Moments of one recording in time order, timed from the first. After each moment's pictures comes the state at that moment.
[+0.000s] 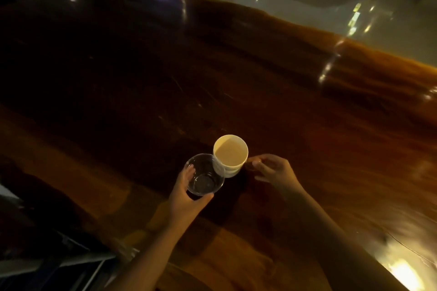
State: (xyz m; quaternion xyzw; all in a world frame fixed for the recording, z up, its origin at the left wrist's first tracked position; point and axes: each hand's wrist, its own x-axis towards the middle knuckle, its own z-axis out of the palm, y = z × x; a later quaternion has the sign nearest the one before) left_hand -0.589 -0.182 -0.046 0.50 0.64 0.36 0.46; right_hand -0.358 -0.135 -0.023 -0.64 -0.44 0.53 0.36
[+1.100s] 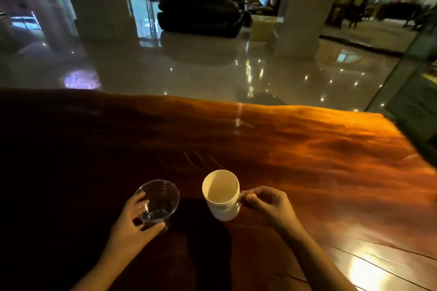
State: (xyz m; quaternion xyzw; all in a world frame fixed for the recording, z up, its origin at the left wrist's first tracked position) left_hand -0.127 -0.087 -0.008 0.64 0.53 0.31 0.46; right_hand 0.165 -0.185 0.015 -0.64 -0.41 0.37 0.54
